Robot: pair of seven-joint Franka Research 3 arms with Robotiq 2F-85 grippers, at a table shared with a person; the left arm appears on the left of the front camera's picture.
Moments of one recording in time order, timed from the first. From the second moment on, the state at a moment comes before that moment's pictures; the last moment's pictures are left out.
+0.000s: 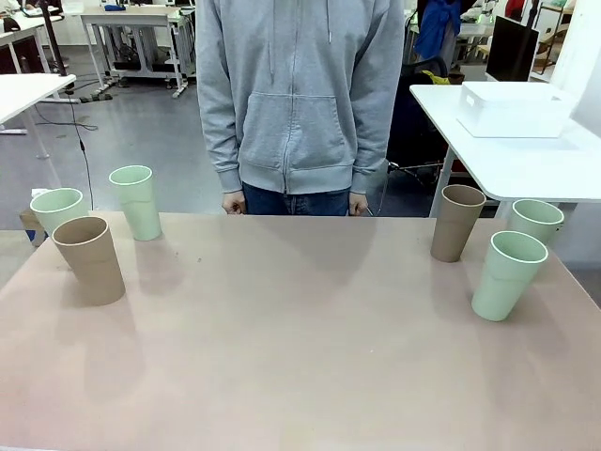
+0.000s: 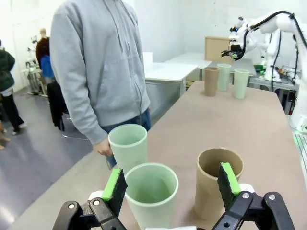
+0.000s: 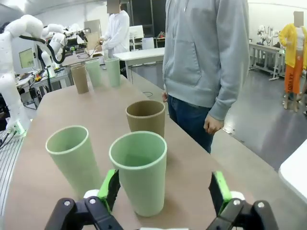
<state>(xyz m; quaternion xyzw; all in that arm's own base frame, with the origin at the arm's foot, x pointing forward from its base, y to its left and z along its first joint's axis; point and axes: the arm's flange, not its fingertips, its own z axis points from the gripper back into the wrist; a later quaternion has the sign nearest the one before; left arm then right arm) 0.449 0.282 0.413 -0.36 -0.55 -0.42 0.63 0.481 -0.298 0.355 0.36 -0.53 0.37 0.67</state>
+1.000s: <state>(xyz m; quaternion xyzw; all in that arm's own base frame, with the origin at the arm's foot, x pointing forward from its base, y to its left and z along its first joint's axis) 0.472 0.287 0.401 -0.37 -0.53 -0.43 0.63 0.484 -0.290 0.339 0.41 -0.52 0.39 0.64</state>
